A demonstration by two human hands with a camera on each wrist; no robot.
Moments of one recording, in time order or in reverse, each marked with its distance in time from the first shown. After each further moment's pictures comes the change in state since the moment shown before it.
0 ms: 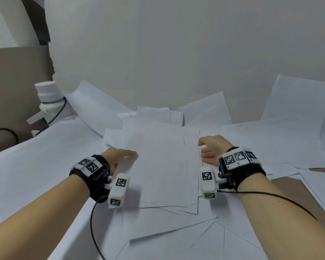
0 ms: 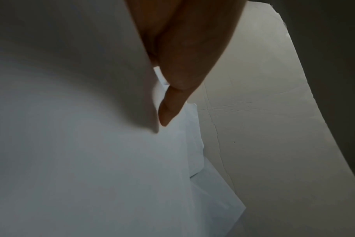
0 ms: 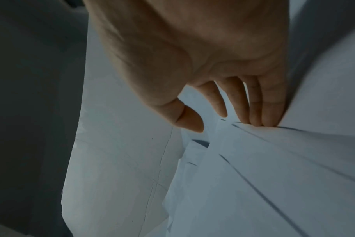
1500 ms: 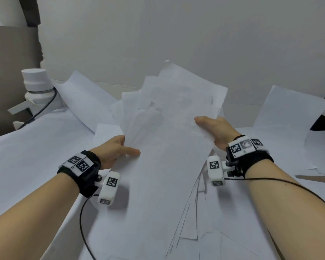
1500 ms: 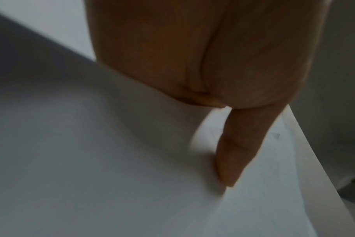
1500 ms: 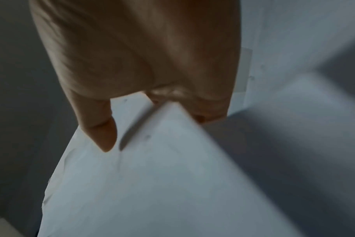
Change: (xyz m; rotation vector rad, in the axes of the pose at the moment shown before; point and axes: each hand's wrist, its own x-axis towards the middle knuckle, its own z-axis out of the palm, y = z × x) left_hand -0.088 0.042 0.023 -0.174 -0.410 0.380; right_hand -0.001 -0.047 -0.006 0.109 -0.116 -0.462
